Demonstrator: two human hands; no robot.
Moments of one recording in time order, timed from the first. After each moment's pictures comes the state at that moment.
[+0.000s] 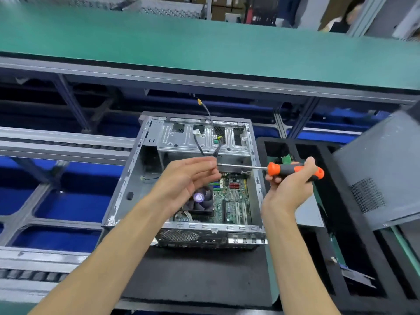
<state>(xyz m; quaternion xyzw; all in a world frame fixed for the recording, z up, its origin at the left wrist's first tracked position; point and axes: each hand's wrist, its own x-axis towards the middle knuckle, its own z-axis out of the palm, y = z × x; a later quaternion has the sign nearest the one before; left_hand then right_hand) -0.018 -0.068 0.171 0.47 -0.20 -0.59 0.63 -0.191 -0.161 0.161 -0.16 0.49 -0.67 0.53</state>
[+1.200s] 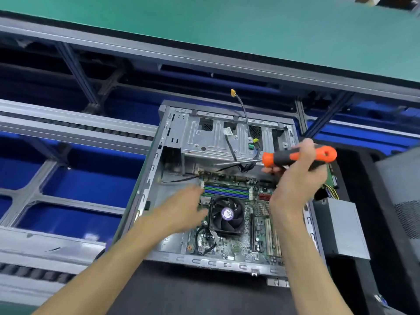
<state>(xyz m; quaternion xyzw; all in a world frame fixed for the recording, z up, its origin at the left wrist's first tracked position) 0.067 -0.076 0.088 0.77 -0.54 -0.34 0.07 -0.087 -0.190 0.146 -0.39 0.44 -0.65 0.49</state>
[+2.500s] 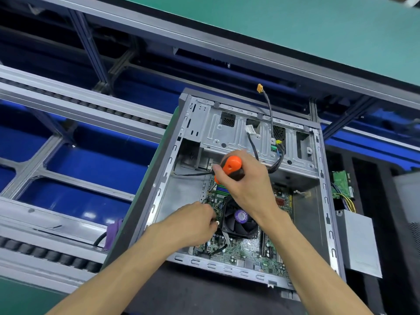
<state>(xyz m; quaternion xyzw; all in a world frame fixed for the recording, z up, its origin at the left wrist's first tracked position) 0.066 -0.056 0.056 0.73 -0.58 -0.35 0.05 -0.034 -0.180 0.091 -0.86 0.28 -0.28 0.33</state>
